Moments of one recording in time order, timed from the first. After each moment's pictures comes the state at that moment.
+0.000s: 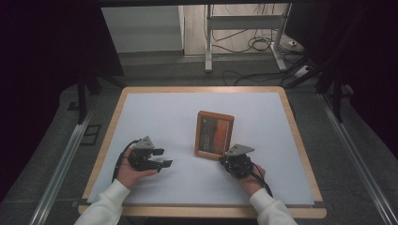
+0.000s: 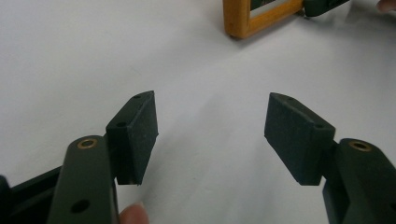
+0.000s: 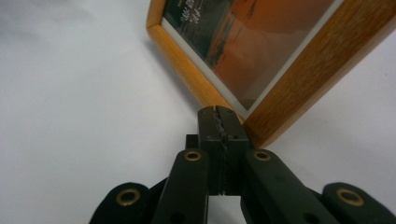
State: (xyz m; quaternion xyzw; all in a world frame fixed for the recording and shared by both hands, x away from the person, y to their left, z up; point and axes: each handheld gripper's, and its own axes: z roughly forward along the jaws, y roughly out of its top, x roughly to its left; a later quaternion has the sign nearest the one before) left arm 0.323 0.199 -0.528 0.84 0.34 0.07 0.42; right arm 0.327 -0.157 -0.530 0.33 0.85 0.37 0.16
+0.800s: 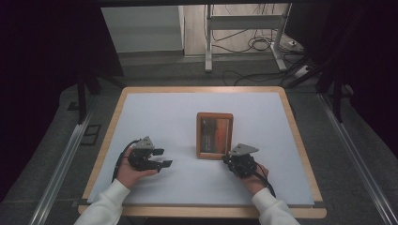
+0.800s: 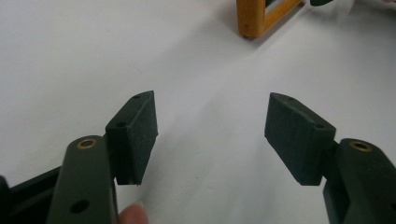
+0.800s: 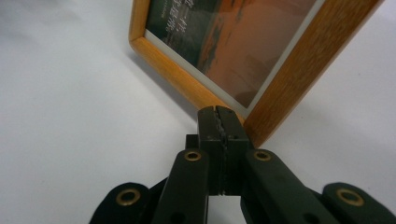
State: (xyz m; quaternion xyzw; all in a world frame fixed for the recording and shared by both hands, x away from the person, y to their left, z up) left arm 0.324 0.199 -0.529 0.84 0.34 0.07 0.42; right arm 0.326 -0.166 -0.527 0.32 0.85 0.38 0.18
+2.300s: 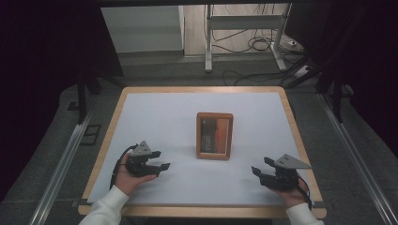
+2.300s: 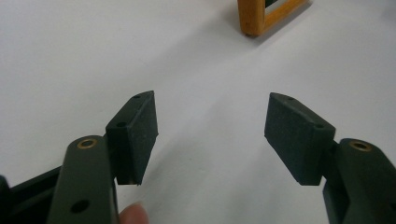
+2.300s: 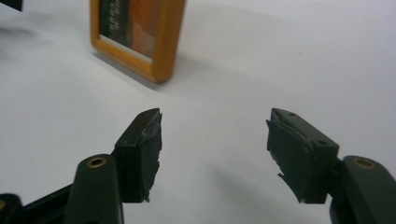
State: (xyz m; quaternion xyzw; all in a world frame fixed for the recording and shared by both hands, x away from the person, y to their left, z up) left arm 0.300 0.199 -0.527 0.83 0.35 0.11 0.42; right arm 0.282 -0.280 -0.510 0.39 0.78 0.44 0.21
